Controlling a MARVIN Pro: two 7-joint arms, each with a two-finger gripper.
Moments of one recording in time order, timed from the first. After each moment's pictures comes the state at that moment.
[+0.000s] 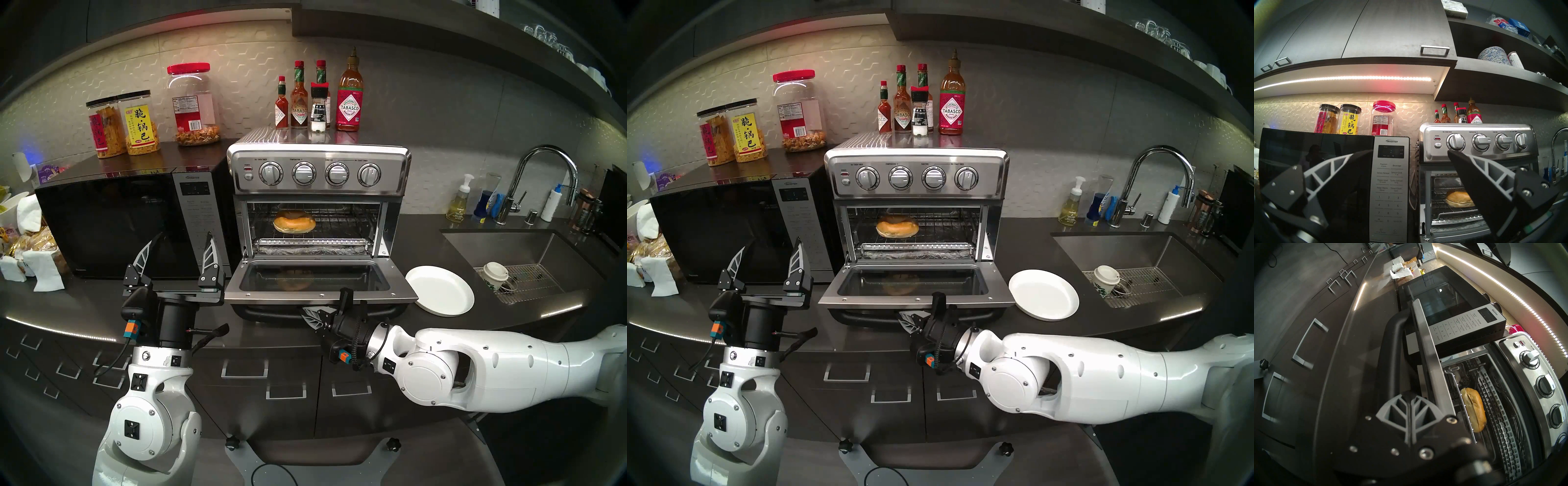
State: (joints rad) left arm 2.17 -1.46 -1.60 -2.33 -0.08 -0.38 0.09; right arm -0.71 -0.60 0.01 -2.02 -0.19 0.17 -0.22
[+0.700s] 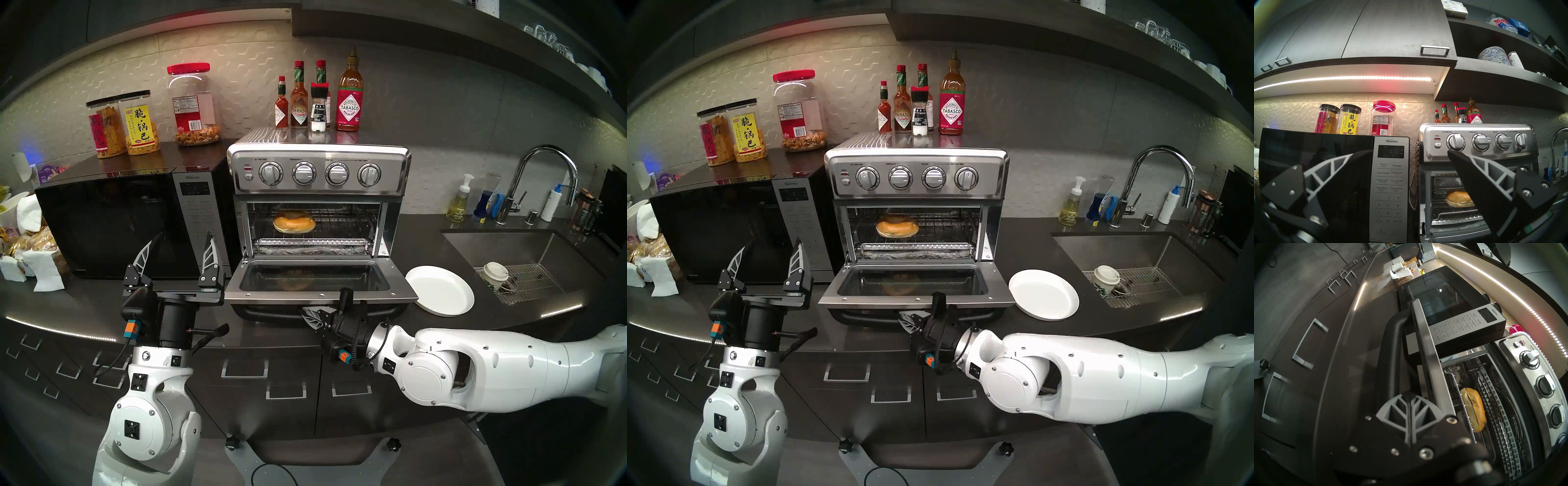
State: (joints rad) left arm 2.17 -1.46 -1.60 -2.33 -0.08 -0.38 0.09; right arm -0.71 -0.60 0.01 -2.02 -0.19 0.17 -0.22
